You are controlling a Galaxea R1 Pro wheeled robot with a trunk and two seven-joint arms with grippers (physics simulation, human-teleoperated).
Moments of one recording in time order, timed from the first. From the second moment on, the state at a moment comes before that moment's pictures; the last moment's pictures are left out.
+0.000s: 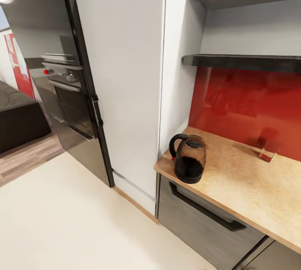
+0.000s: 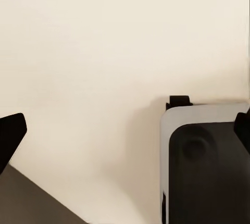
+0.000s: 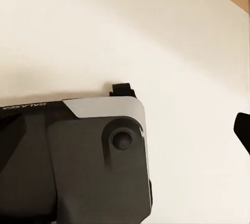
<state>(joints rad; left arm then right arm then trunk) -0.25 0.08 -0.22 -0.08 0.15 -0.09 0.12 -0.39 0.02 0.11 -0.03 -0.19 0.11 -0.12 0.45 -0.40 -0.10</state>
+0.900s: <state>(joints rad) -0.25 0.08 -0.22 -0.08 0.15 -0.10 0.12 -0.39 0.02 0.11 -0.03 -0.19 0.11 -0.12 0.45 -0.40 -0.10</state>
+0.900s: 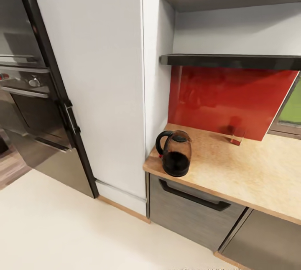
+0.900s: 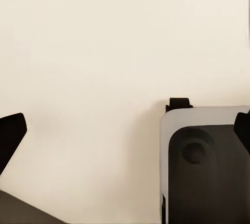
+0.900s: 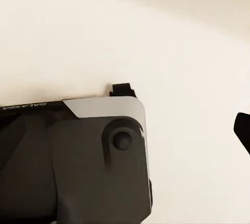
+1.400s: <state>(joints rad) -0.25 0.08 -0.22 -0.08 0.15 -0.10 0.12 -0.39 0.02 0.11 -0.03 -0.20 0.11 -0.12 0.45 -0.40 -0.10</state>
